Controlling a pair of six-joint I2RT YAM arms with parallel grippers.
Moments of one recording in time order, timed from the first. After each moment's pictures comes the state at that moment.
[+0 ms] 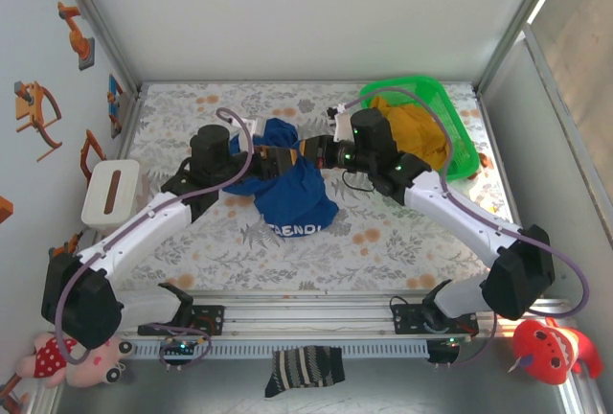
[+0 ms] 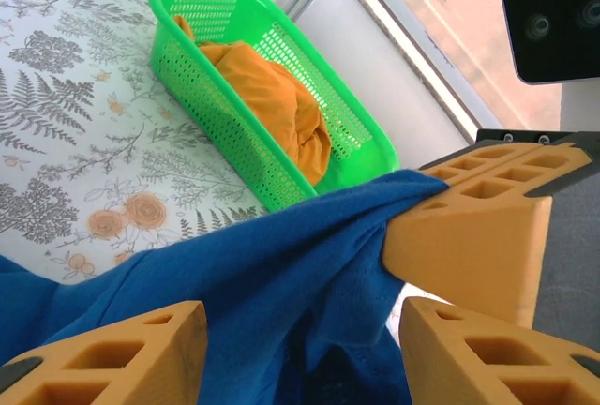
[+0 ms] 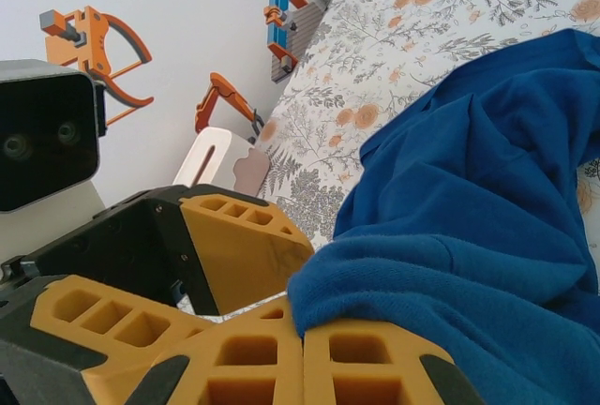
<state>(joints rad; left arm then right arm) -0.57 1.24 0.90 0.00 0.49 -0.53 0.68 1.39 1.16 -0.16 -0.37 0.65</state>
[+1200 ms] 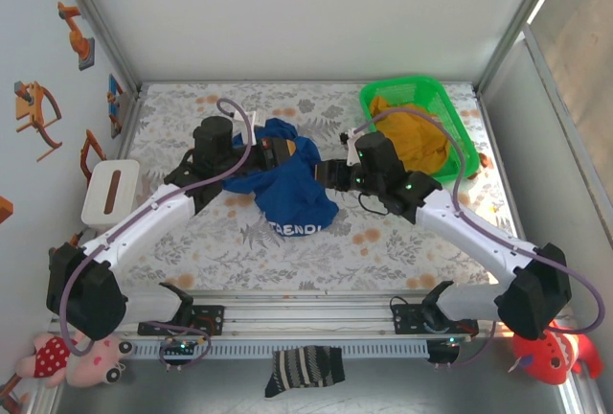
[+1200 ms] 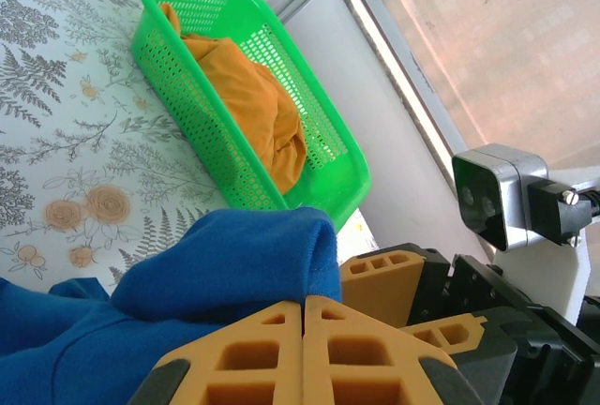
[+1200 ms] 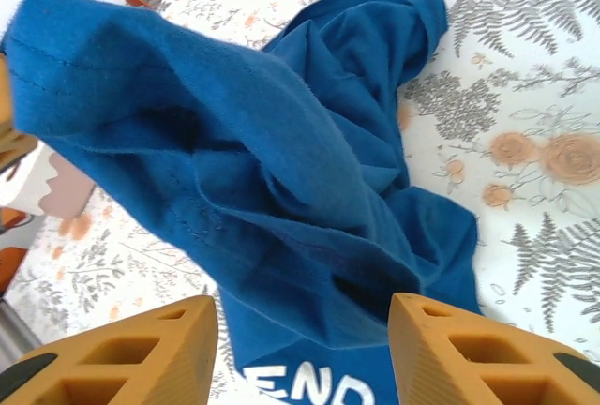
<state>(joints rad) -0.57 1.28 0.97 -0.02 0.51 -0.67 0.71 1.26 1.01 -0.35 -0.12 0.51</state>
